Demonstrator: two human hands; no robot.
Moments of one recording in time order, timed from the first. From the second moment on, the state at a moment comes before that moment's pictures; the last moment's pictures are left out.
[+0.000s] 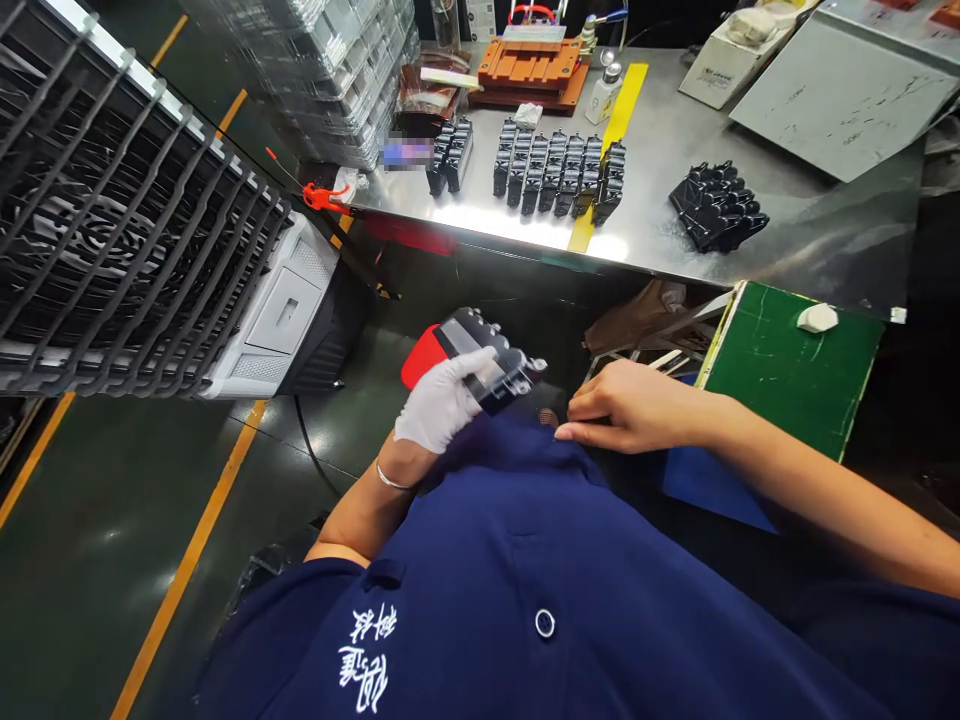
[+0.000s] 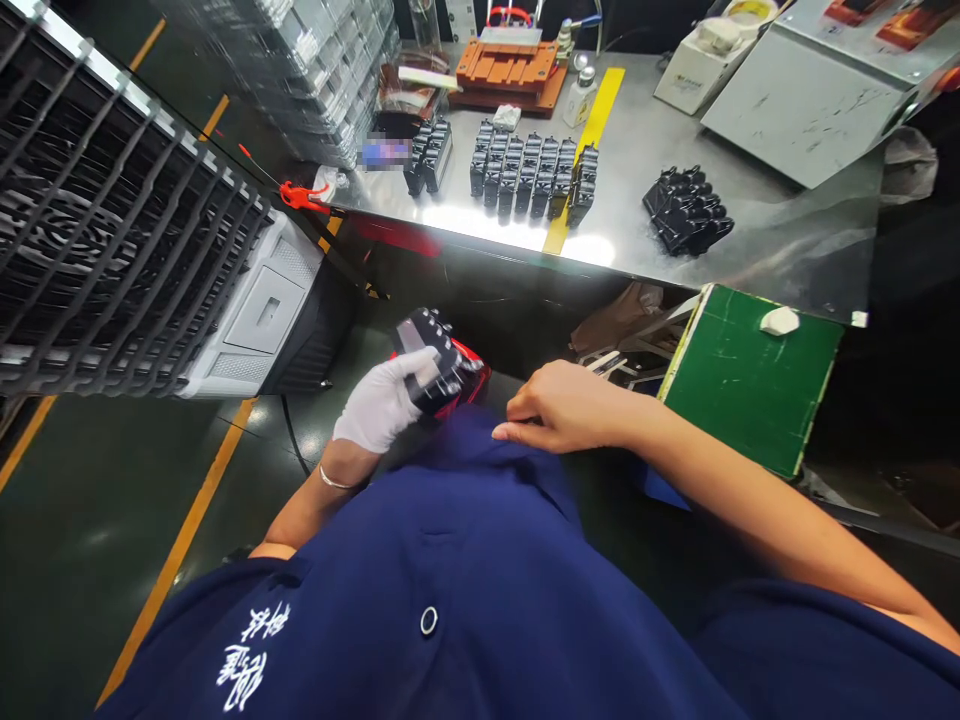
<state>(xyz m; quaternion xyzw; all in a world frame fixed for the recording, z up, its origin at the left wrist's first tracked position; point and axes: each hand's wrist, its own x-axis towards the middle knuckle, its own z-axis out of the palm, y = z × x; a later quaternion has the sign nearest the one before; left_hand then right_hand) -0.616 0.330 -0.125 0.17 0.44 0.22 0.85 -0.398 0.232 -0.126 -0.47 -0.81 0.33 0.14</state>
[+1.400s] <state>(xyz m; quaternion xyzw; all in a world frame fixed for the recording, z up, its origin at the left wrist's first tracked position) -0.652 0.334 -0.124 0.68 0.32 0.17 0.64 -0.445 0.242 -0.138 -0.52 -0.70 0.25 0.42</state>
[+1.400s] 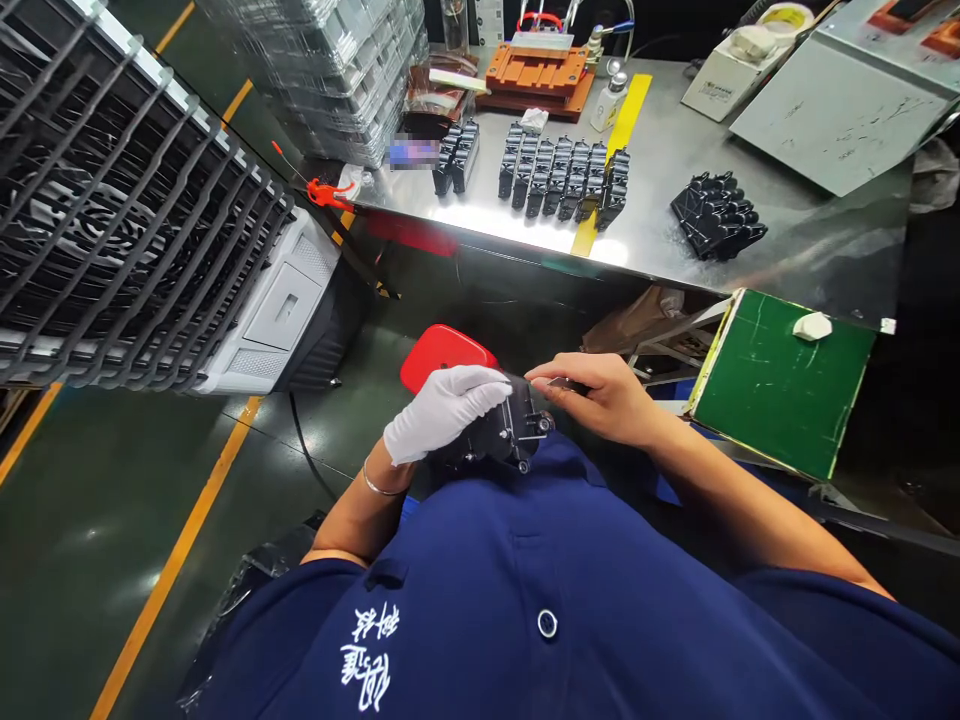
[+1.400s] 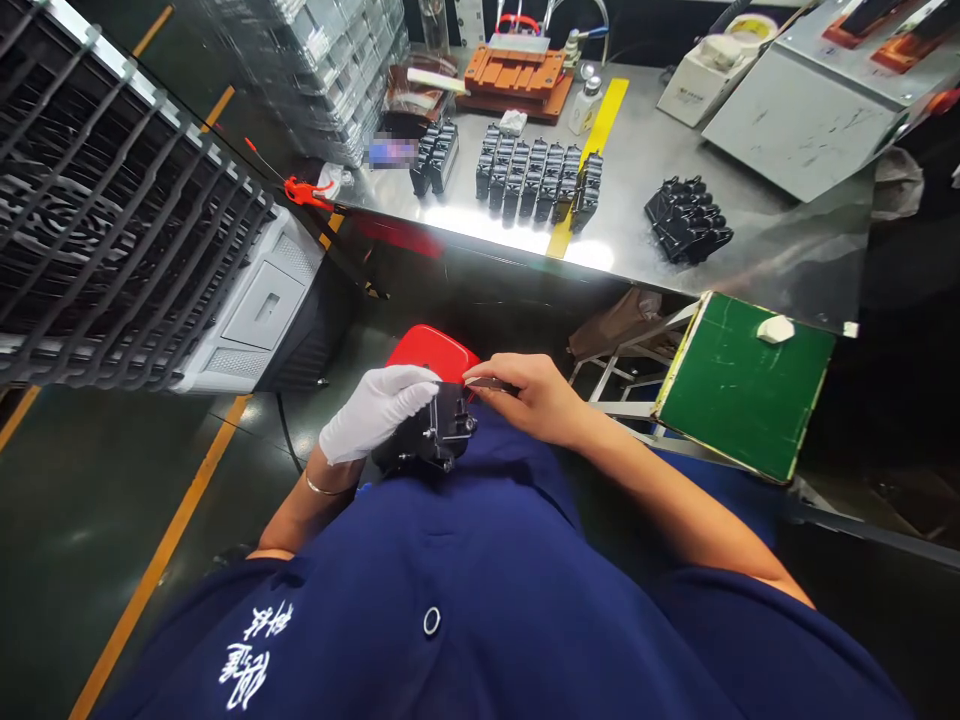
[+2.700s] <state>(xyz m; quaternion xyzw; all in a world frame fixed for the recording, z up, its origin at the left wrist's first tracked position) -0.643 0.314 -0.119 0.63 0.40 0.21 0.64 -0.452 0.226 -0.135 -0.51 -0.68 0.32 0.42</state>
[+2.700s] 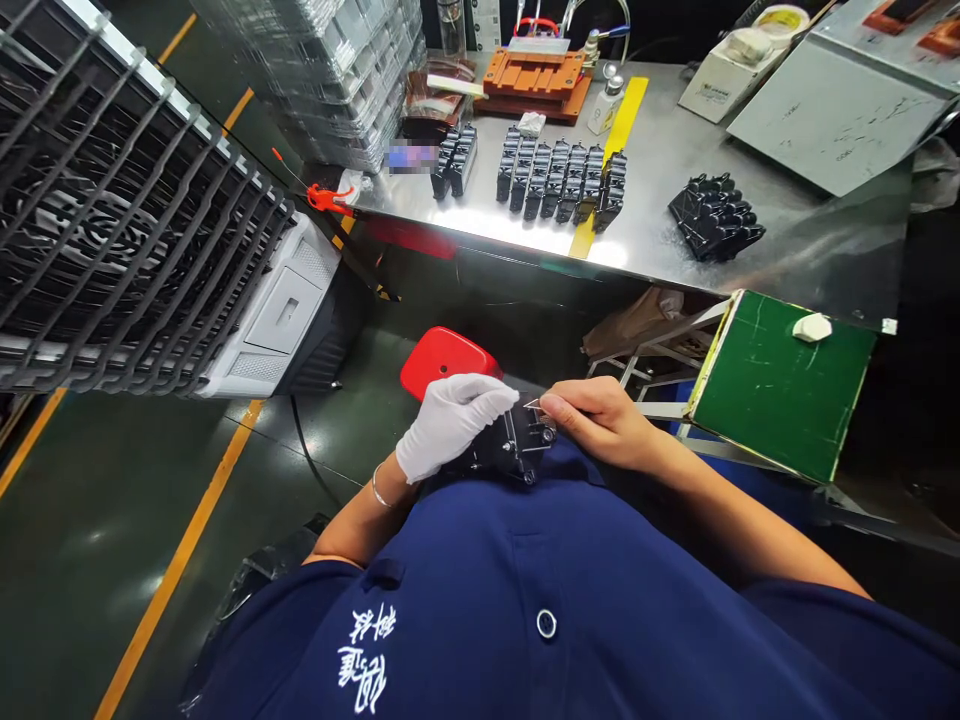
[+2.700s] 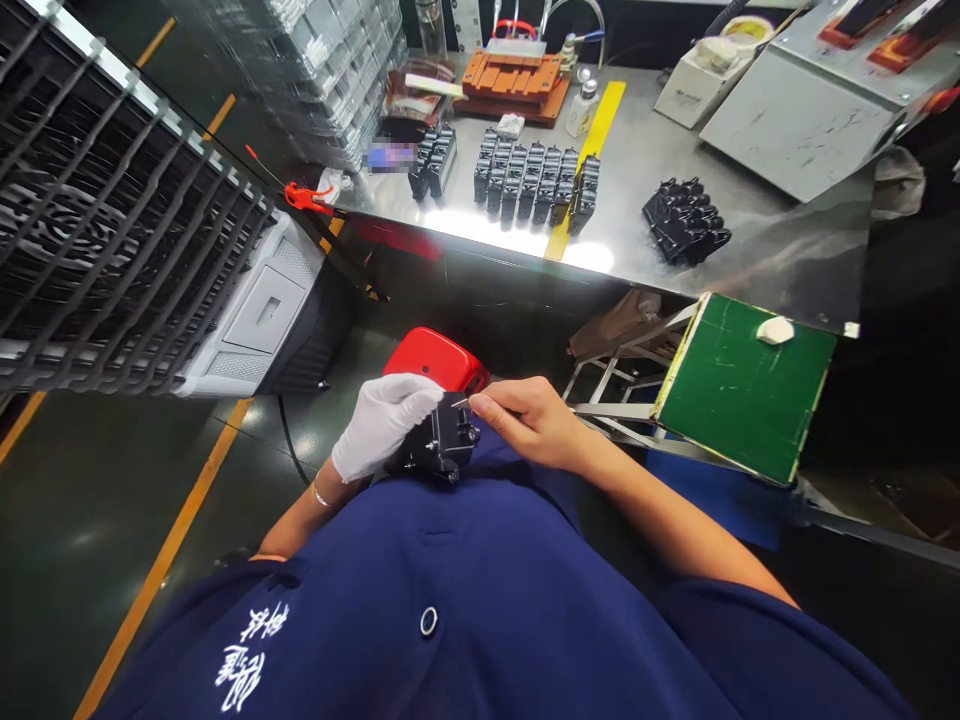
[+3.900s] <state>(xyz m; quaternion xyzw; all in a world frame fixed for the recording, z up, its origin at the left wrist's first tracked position) -0.642 0.308 -0.114 0.61 0.42 0.24 0.62 -0.450 0.225 -0.129 -0.45 -0.70 0.36 0.41</state>
